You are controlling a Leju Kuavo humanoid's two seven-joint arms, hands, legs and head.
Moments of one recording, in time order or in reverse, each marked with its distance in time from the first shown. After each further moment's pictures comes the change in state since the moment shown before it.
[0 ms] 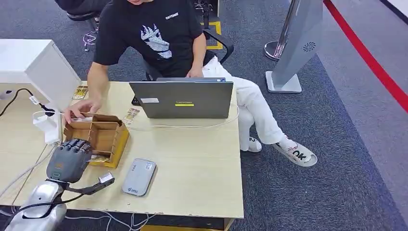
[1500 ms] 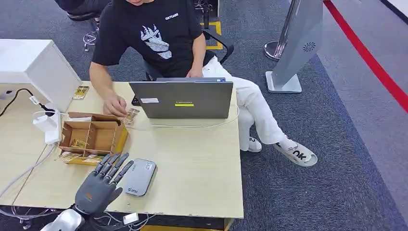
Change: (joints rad) left arm 0.236 0.095 -0.307 -0.379 -0.021 0.036 0.139; right arm 0.006 -0.001 0.035 0.000 -0.067 -0.008 0.012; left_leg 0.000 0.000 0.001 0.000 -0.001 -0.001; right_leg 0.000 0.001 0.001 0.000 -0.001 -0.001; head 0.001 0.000
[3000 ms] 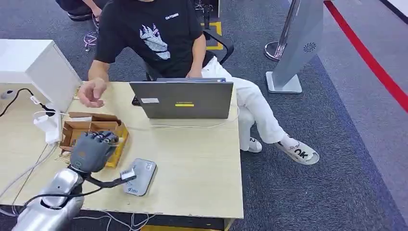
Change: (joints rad) left arm -0.332 -0.034 0.021 0.130 0.135 -0.081 -0.070; right arm -0.007 -0.001 0.097 0.000 -0.020 0.004 -0.007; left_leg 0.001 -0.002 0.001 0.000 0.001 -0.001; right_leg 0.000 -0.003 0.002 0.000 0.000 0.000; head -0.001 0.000
